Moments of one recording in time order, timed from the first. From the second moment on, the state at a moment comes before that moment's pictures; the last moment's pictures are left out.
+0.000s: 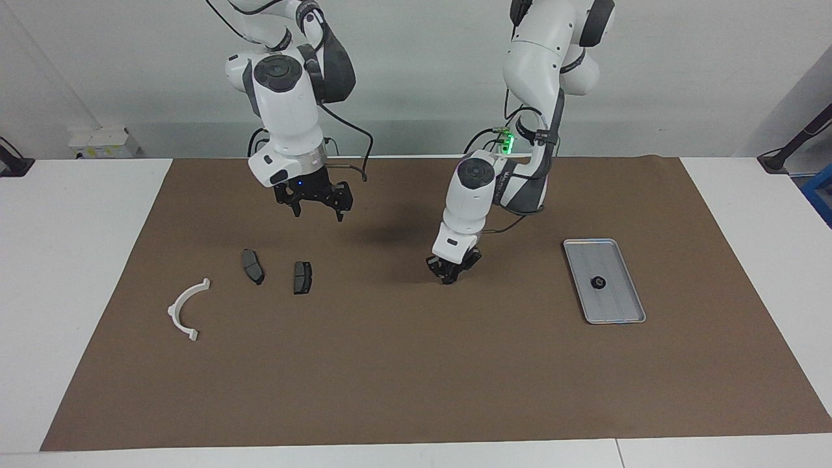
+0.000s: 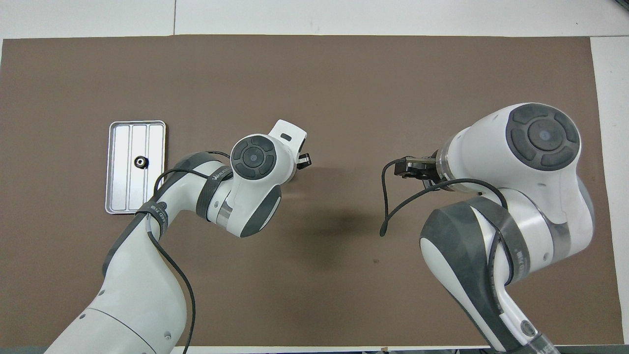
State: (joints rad) left arm -0.58 0.42 -0.03 -1.88 -0.01 2.44 -0.82; right arm 0.30 -0.01 0.02 -1.95 -0.01 1.95 0.50
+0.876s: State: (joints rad) left arm -0.46 0.33 0.10 -1.82 0.02 2.26 -0.62; right arm 0.41 0.07 0.02 -1.95 -0.01 2.07 0.72
